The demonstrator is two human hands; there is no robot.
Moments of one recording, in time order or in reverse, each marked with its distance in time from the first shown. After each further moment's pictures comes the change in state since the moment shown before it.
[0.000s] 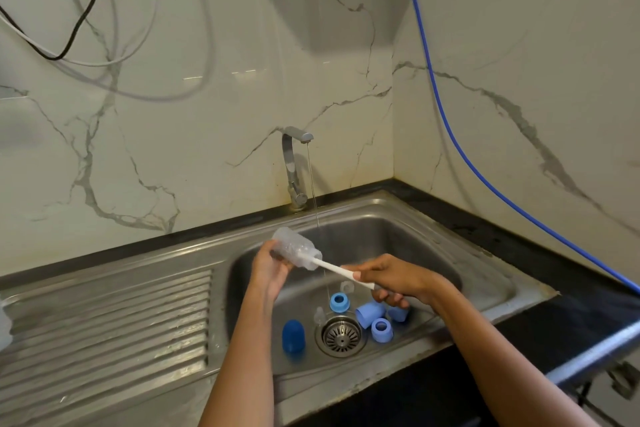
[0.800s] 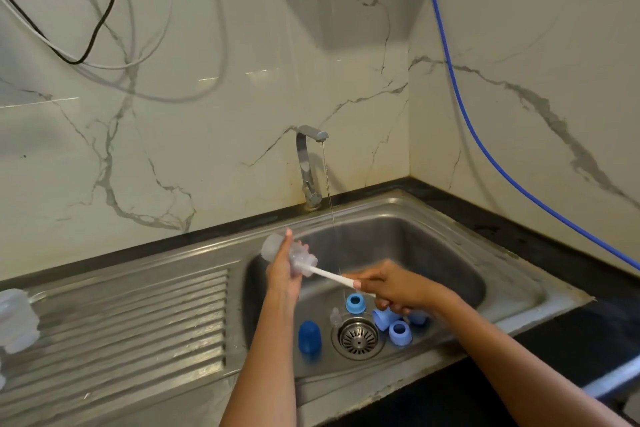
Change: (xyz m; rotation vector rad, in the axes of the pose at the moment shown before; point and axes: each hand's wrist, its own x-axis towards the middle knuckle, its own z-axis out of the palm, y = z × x) left_hand 0.004 -0.009 0.000 -0.034 0.068 0.016; right_hand 0.008 -0.010 0.024 -0.237 0.035 -0.102
